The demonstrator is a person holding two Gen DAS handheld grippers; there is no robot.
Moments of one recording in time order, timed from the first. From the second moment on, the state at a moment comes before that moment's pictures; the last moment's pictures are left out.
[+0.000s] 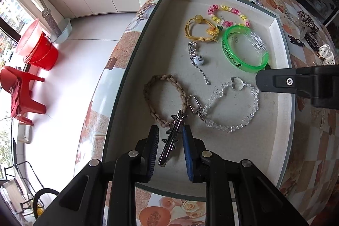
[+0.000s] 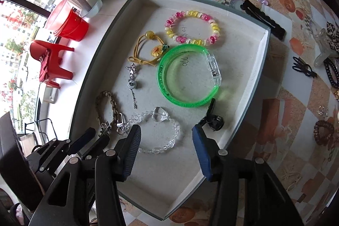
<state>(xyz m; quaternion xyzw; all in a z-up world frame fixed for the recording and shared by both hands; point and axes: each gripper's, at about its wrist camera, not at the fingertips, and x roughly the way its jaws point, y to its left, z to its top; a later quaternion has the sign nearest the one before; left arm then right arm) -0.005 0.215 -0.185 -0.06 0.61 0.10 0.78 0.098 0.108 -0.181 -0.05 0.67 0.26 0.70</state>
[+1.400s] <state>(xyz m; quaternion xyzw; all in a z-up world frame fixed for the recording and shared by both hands) -0.006 0.110 -0.126 0.01 0.61 0.02 0.79 0.056 -0.077 -0.136 0.09 0.66 0.14 0.73</state>
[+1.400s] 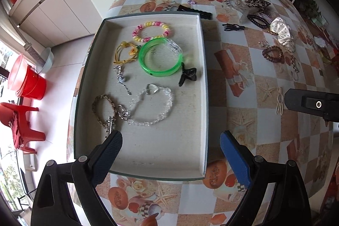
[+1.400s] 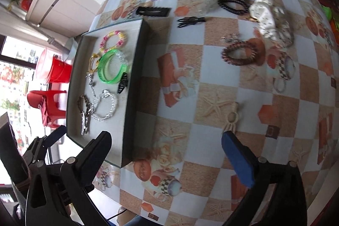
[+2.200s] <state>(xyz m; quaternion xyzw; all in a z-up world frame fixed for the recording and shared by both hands) 0.057 0.003 -0.133 0.03 0.61 -0.06 0.79 0.070 -0.219 -0.156 0.15 0.66 0.04 0.73</state>
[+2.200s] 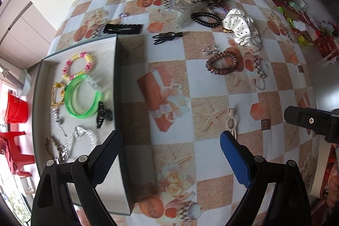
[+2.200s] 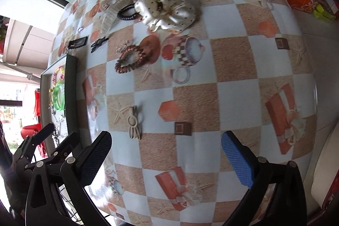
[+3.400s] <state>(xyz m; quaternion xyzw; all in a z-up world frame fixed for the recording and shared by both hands) 0.046 -0.078 -0.197 0.03 0.63 -0.09 0.77 0.212 -0.205 -0.186 0.02 0.59 0.08 0.80</state>
